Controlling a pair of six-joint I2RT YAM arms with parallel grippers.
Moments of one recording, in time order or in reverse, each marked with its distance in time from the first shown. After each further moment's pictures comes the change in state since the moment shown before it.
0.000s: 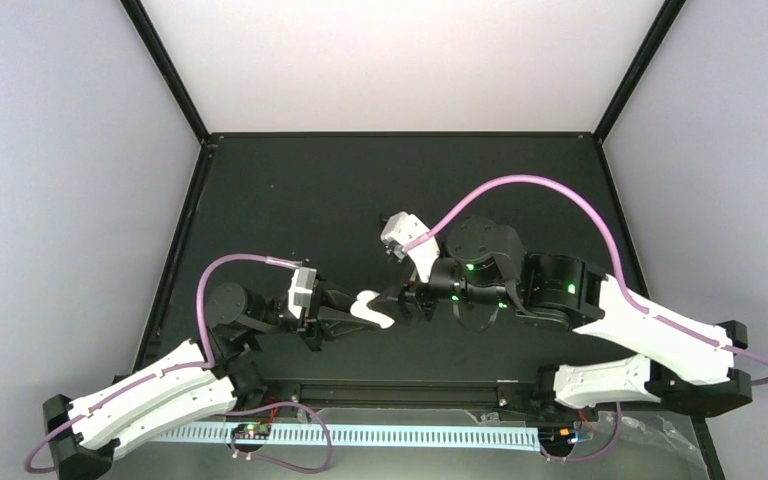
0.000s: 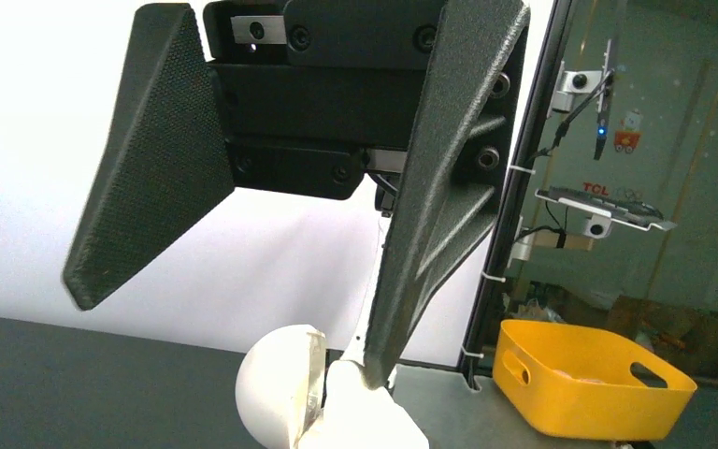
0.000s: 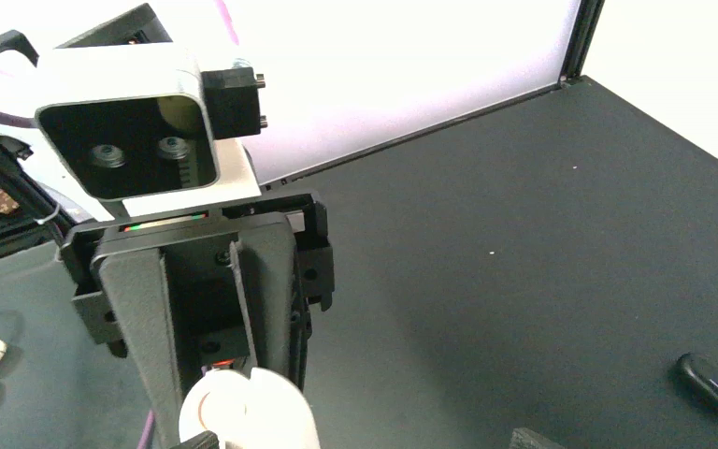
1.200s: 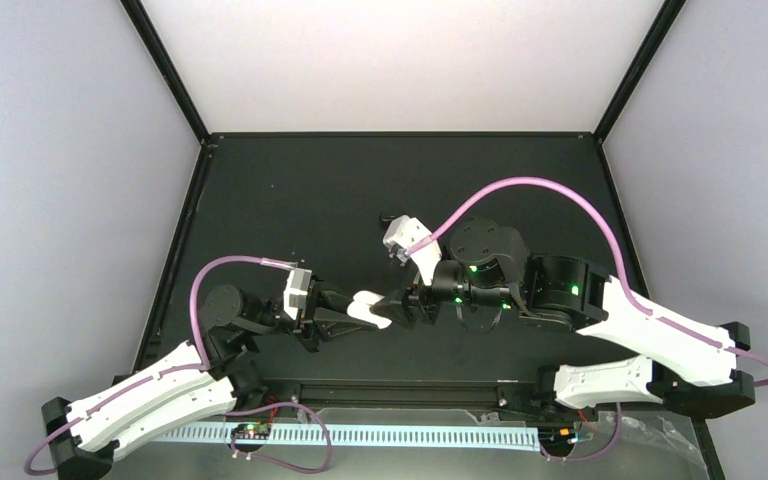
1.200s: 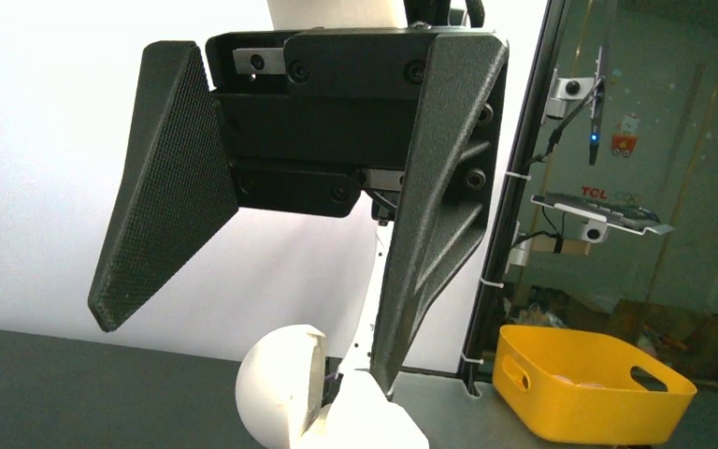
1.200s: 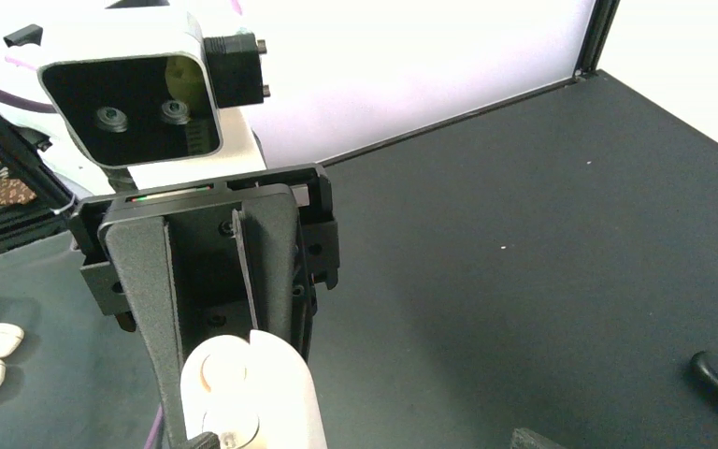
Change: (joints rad) left arm 0.000 -0.013 0.000 0.001 0.000 0.000; right arm 0.000 -0.027 -0.023 -0.007 -0.034 0.002
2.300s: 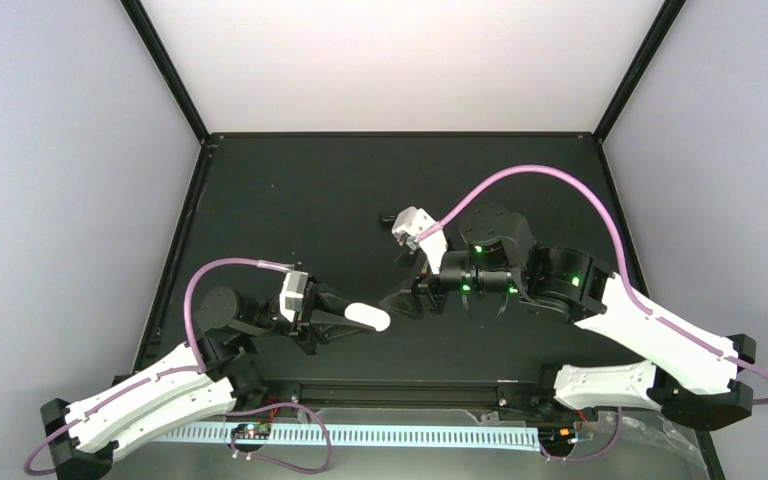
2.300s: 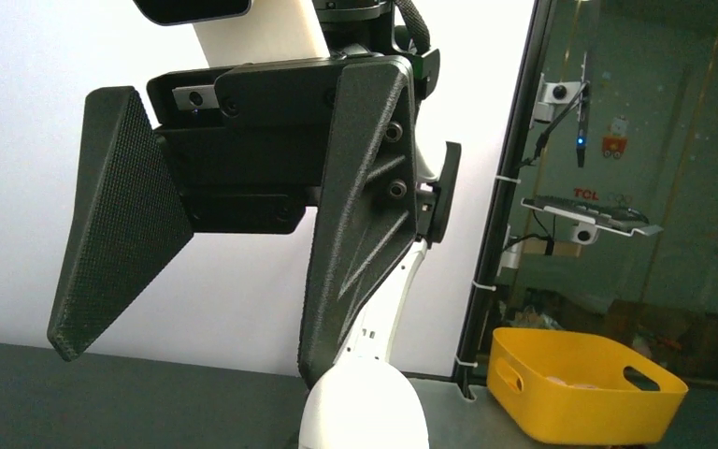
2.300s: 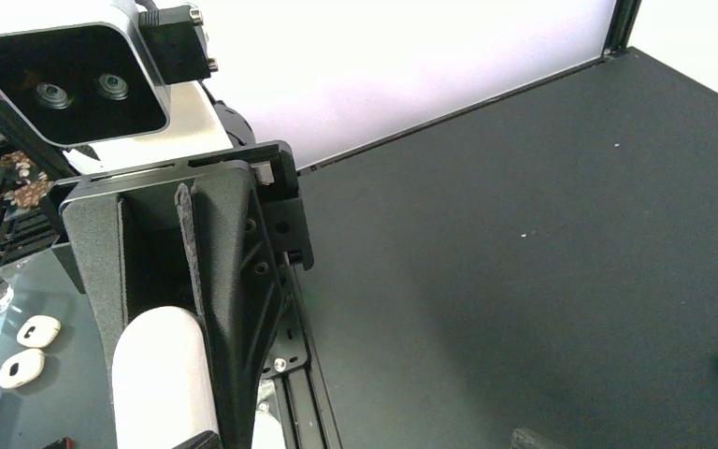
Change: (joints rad) left arm 0.000 -0.018 0.000 0.002 0.003 0.000; right arm -0.127 -0.023 -0.042 0.013 -0.185 0.001
